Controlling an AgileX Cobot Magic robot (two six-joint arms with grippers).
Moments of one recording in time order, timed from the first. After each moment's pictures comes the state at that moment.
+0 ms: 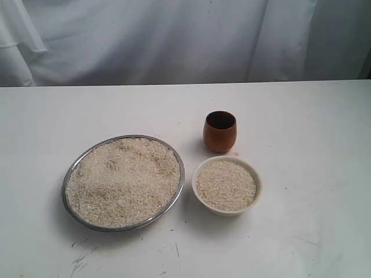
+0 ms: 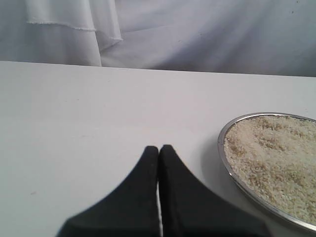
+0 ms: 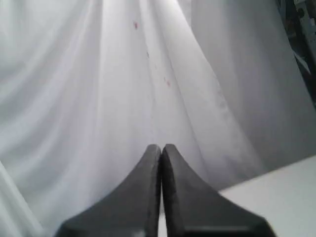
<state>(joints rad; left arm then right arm) 0.03 0.00 0.00 -0.01 0.33 -0.02 0.16 0.00 0.00 0.18 -0.16 0.22</state>
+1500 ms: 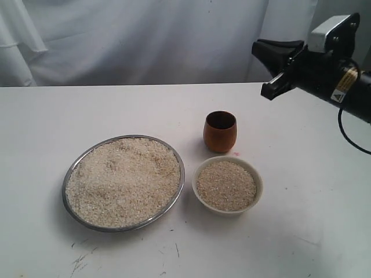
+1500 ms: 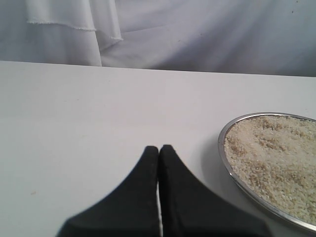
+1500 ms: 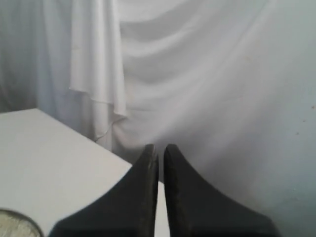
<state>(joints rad) 0.03 0.00 0.00 -0.01 0.33 -0.02 0.16 1.85 -0.92 -0.85 -1.10 0.42</state>
